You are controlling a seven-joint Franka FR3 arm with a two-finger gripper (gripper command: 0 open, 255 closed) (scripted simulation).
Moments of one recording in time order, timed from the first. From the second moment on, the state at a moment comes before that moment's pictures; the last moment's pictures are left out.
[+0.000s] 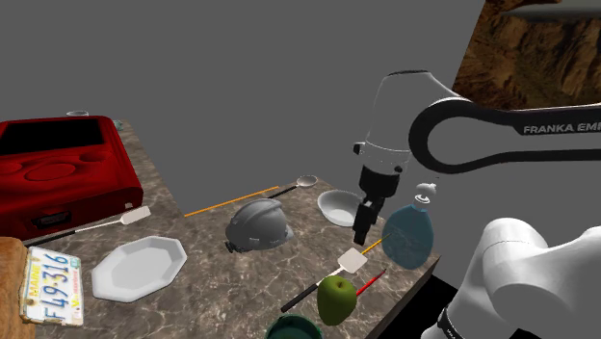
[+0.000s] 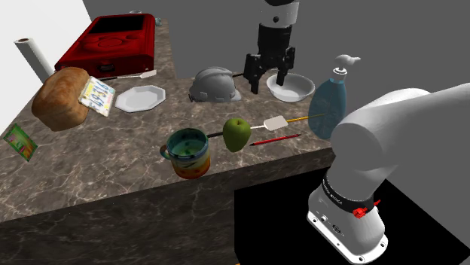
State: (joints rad) arm 0.15 -0.87 0.17 -2.72 0.18 1.82 0.04
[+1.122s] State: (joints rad) arm 0.31 -0.70 0.34 -2.90 0.44 2.14 0.13
